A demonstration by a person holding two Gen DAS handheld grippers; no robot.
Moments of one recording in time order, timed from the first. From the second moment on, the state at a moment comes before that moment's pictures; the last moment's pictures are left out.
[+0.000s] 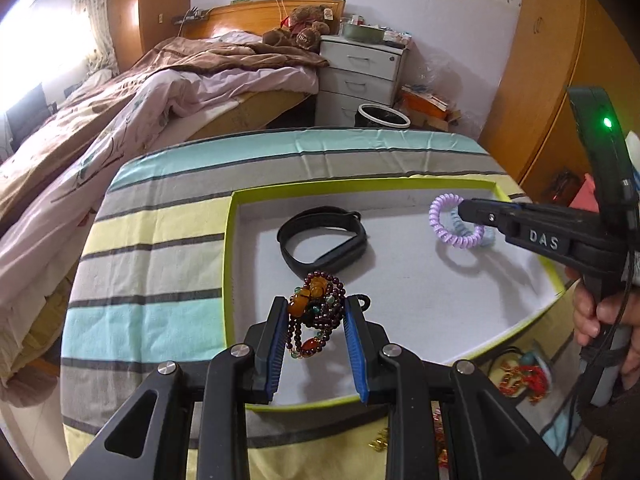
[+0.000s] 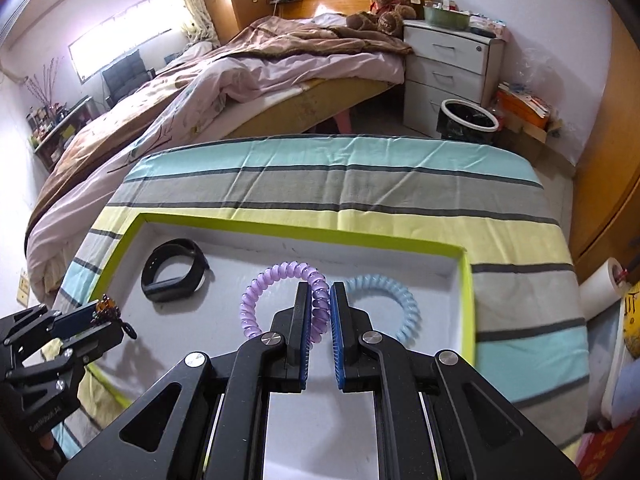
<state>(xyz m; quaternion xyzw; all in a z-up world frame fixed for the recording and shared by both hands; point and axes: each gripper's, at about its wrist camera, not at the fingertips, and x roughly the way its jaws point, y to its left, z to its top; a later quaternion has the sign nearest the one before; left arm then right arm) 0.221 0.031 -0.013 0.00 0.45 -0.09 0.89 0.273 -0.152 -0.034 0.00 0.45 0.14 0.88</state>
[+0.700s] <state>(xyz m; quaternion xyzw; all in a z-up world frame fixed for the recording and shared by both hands) 0.239 0.038 -0.031 -0.01 0.47 -0.09 0.88 0.296 -0.136 -0.053 -0.01 0.48 0.15 0.87</state>
